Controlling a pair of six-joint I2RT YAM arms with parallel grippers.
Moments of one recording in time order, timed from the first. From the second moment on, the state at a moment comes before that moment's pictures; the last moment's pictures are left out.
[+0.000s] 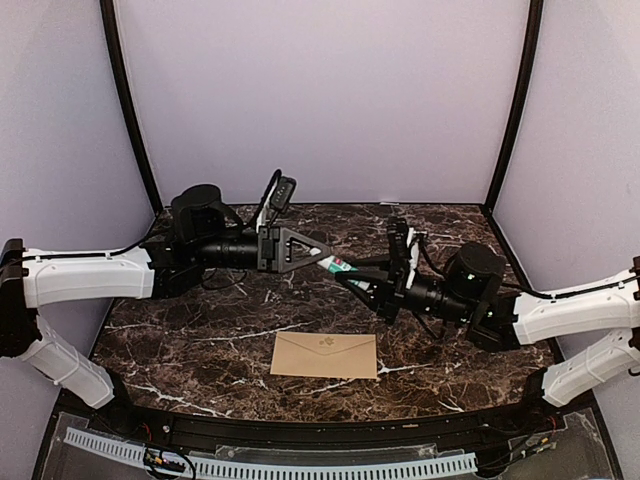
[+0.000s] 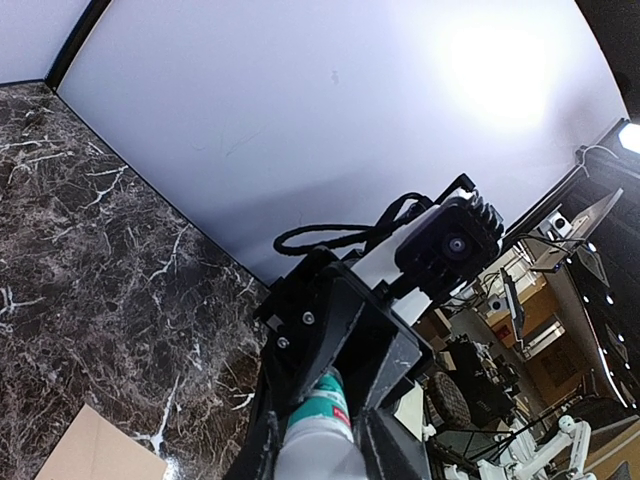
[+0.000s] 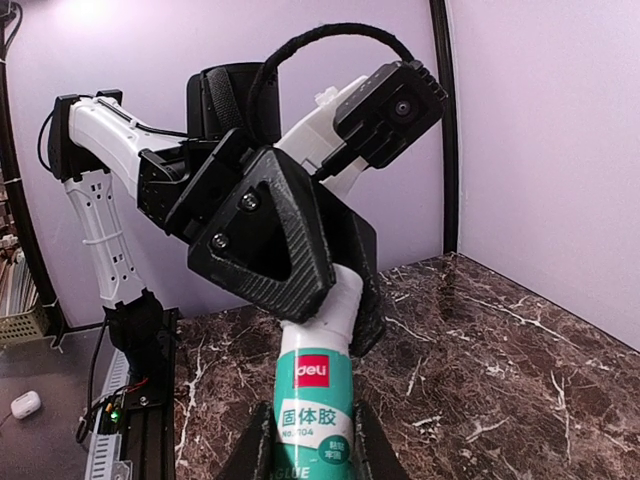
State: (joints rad) left arm -0.85 1.42 0.95 0.42 0.72 -0.76; right arm 1.05 1.26 0.59 0.77 -0.23 0.10
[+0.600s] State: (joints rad) left arm -0.85 1.41 0.95 0.50 0.62 -0.87; right arm 1.06 1.32 0.62 0.90 -0.14 0.05
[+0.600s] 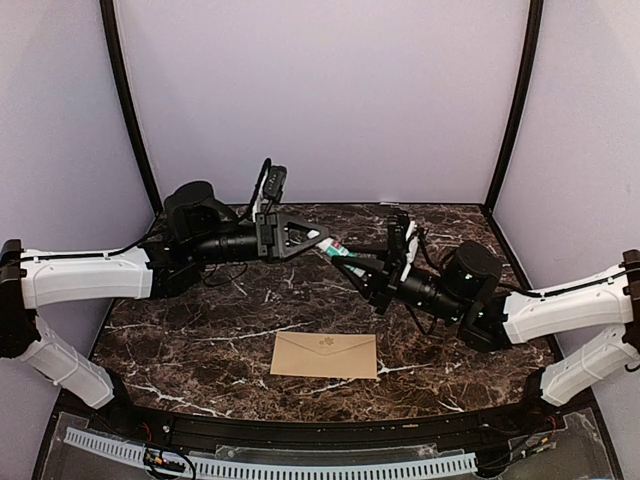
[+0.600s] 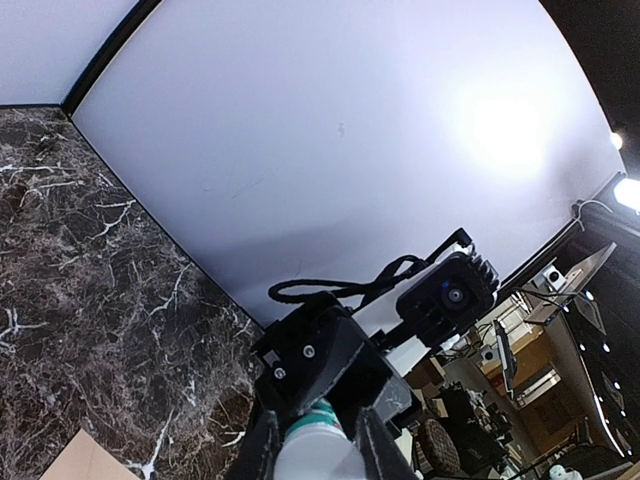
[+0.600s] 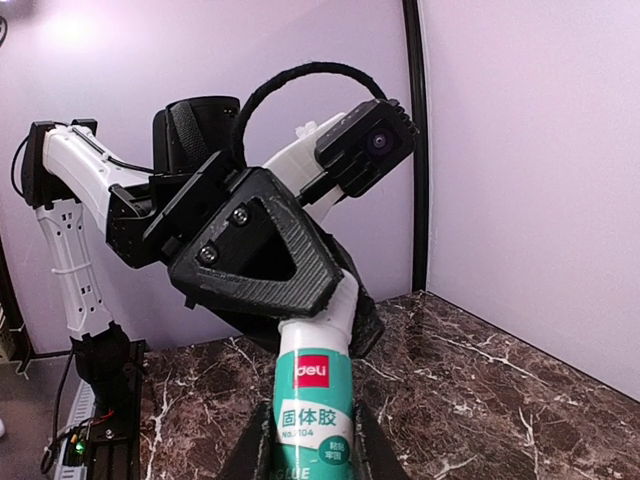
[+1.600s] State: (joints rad) left arm -0.85 1.40 0.96 0.62 0.44 -0.88; right arm 1.04 1.42 0.81 0.86 -0.10 -0.01
